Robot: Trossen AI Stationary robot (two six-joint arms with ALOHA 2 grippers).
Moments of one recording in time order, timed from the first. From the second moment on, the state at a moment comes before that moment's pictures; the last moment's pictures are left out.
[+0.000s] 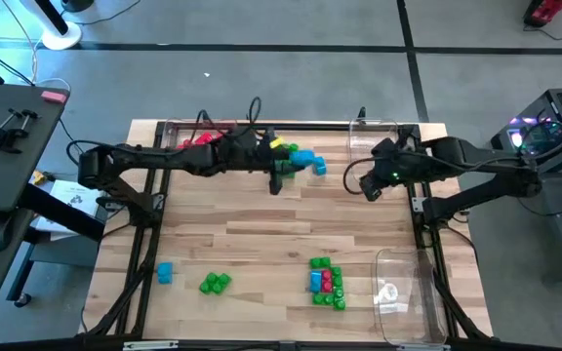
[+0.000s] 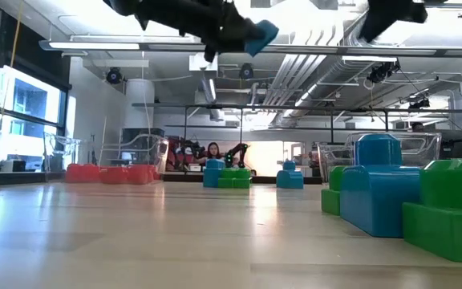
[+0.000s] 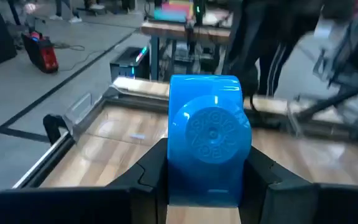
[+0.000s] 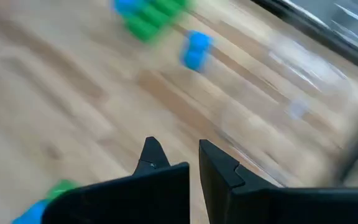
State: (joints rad) left arm 0.21 1.55 1.12 0.20 0.06 -0.05; right arm 0.00 1.15 1.36 -1.35 0.35 0.83
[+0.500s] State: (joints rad) left arm 0.11 1.57 1.18 0.12 0.01 -0.12; right arm -0.49 1.15 1.02 -1.03 0.21 0.70
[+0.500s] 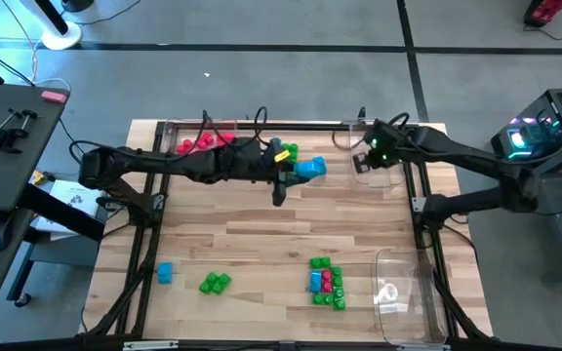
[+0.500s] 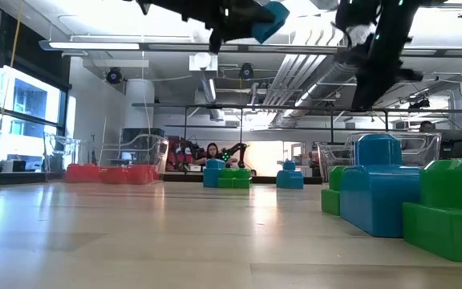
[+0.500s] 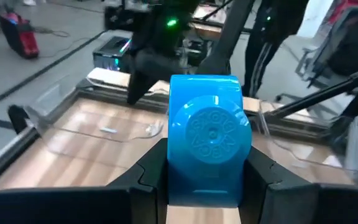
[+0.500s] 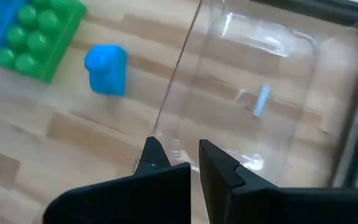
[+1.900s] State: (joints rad) left arm 0.21 2.45 2.18 -0.10 -0.03 -0.04; right arm -0.42 0.98 1.41 -0.98 0.24 0.70
